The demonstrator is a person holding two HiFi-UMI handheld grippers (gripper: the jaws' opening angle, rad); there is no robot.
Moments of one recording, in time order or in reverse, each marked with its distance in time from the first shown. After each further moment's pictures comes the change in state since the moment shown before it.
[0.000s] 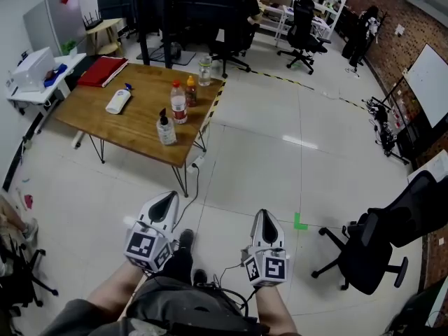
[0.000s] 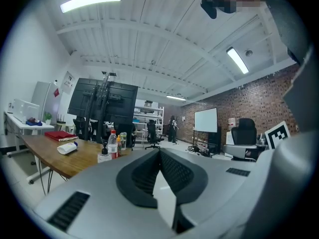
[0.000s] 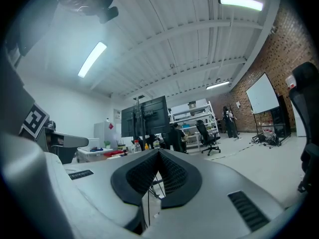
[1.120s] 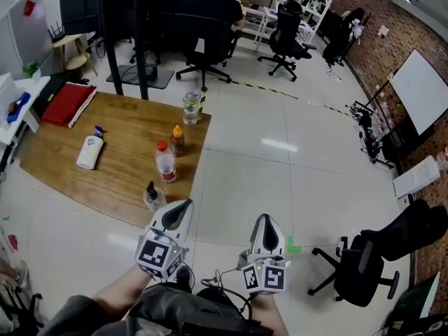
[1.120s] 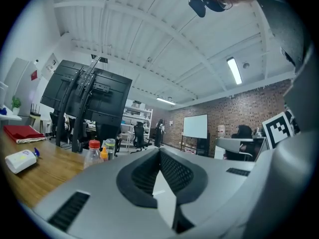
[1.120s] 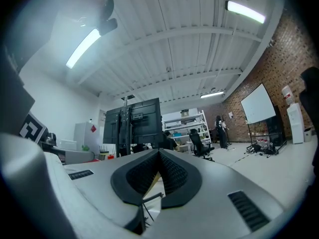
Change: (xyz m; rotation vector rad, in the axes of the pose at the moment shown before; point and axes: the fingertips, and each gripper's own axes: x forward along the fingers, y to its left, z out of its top) left arm 0.304 0.200 0.060 -0.029 -0.033 -0.209; right arm 0.354 0.013 0.032 -0.033 -0.099 -0.142
